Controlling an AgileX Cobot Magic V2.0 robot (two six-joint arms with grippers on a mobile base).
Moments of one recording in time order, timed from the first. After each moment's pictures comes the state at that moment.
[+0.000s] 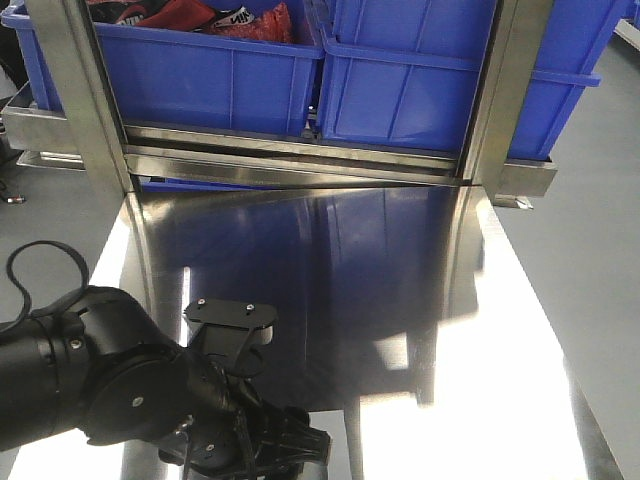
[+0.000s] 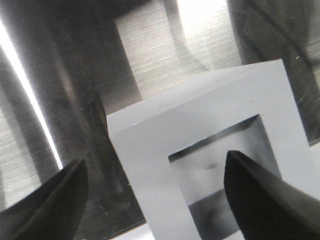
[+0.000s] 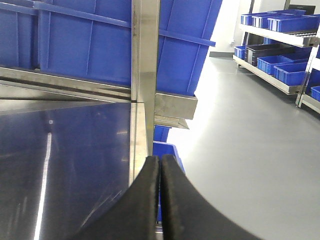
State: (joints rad) left arm -0.85 1.51 -0.93 -0.07 0.74 -0.60; right arm -0.06 -0.01 0.03 -0.13 0.13 0.07
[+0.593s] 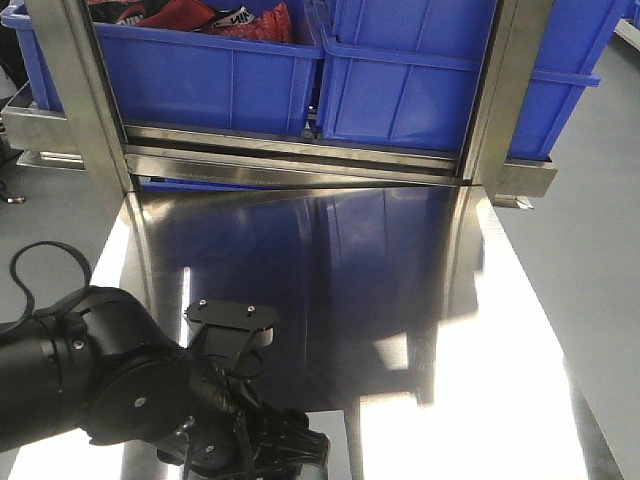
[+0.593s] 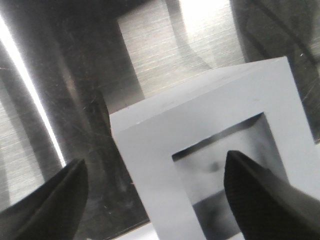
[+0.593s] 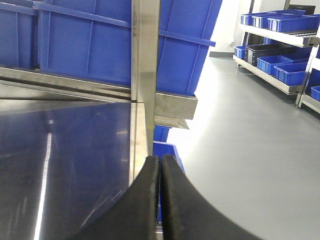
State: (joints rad) left arm -0.85 1.52 -0.93 -0.06 0.75 -0.60; right arm -0.06 -0.01 0.03 -0.13 0.13 0.07
